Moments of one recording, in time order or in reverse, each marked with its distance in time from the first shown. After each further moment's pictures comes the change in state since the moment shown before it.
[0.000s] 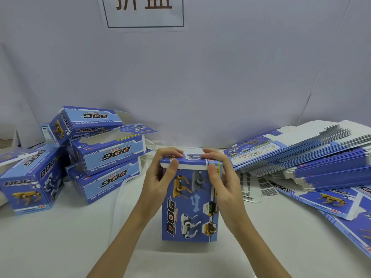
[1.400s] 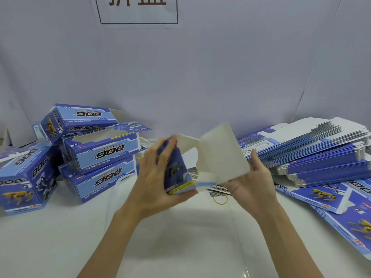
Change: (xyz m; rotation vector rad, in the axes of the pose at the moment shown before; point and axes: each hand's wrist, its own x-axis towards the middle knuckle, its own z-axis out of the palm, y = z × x) left_hand -0.001 -0.008 -0.014 0.829 -0.170 0.356; right_hand 0.024 -0.016 -0.068 0.621 0.163 0.528
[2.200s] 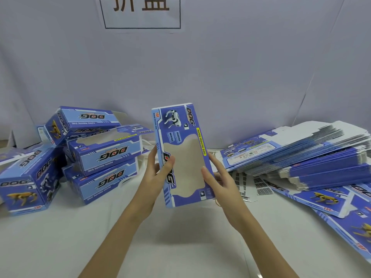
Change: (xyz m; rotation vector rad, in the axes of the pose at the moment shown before) left_hand 0.009 -0.010 0.014 -0.874 0.080 -0.832; right_hand 0.003 0.054 0.015 -0.703 -0.091 -0.167
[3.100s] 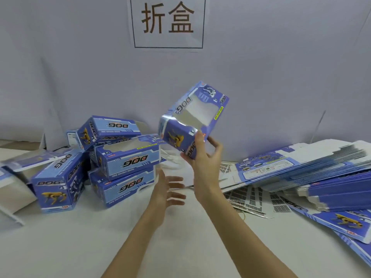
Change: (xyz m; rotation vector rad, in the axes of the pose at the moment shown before) left_hand 0.011 -0.022 -0.030 -0.041 0.163 -0.218; right_hand 0.054 -0.060 0.118 0.312 0.210 -0.153
